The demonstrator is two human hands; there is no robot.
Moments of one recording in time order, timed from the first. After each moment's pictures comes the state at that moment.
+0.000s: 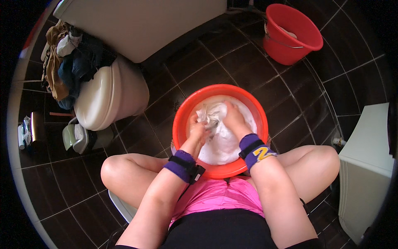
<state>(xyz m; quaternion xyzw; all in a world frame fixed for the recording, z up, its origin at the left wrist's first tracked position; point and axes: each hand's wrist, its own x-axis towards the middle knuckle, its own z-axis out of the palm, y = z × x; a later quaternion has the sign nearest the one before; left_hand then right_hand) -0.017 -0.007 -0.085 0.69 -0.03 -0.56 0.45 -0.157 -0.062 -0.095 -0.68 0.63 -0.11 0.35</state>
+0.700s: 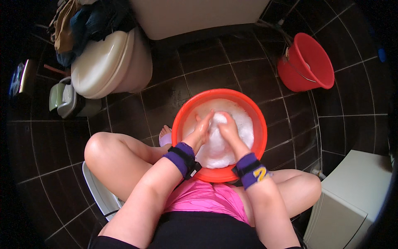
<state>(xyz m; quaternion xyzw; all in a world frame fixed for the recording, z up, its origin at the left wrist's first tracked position) -0.023 -0.015 -0.119 0.65 0.08 -0.62 0.44 -0.136 -0.043 -0.088 -0.57 0.55 -0.26 0.56</state>
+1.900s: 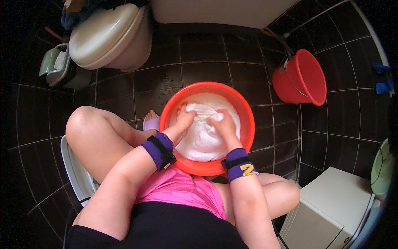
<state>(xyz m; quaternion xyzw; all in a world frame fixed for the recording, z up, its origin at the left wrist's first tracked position) 0.007 0.020 -0.104 0.79 -0.17 -0.46 0.37 -0.152 -0.051 -0.072 -0.70 0.59 -0.07 0.40</state>
